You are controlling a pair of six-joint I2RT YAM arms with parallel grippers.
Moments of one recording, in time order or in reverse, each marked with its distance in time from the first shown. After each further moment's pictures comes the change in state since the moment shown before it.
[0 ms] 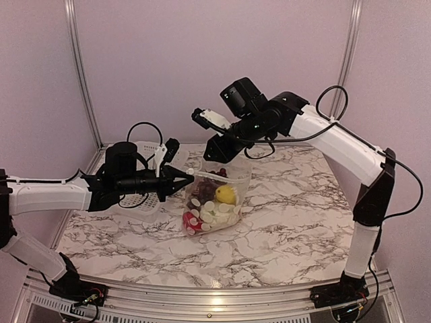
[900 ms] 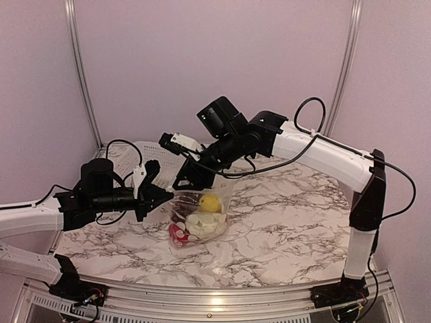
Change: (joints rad) left arm -0.024 -0.322 -0.192 -0.198 -0.076 0.249; right arm 0.114 0.020 -0.098 0.174 -0.286 -0.148
